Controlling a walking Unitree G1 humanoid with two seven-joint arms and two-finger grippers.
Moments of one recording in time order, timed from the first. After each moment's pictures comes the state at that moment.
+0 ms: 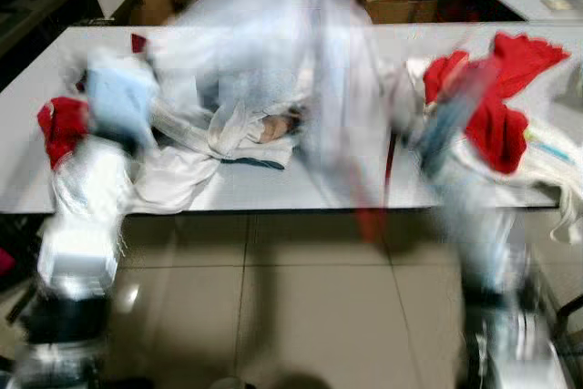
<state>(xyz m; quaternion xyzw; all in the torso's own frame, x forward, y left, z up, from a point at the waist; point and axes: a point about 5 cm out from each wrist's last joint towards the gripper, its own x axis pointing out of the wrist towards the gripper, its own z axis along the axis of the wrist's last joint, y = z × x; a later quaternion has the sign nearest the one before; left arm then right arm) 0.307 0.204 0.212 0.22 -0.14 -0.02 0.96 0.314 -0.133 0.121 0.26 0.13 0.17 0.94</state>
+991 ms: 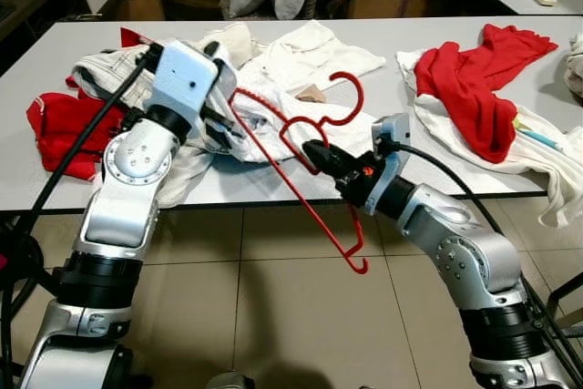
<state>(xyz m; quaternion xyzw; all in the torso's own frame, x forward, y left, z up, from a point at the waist) 0.333 0.160 0.241 0.24 -0.16 -0.15 0.95 0.294 -0.097 0.172 0.13 0.04 0.42 0.90</state>
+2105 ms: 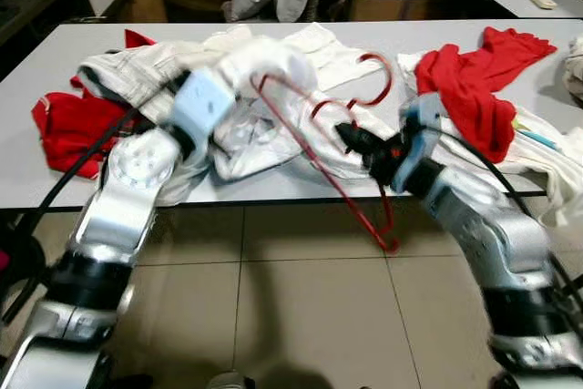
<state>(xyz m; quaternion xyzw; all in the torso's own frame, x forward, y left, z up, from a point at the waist) 0.329 0.158 0.208 0.30 -0.03 -0.25 0.92 0.321 -0.131 0.184 0.11 0.04 0.33 0.94</state>
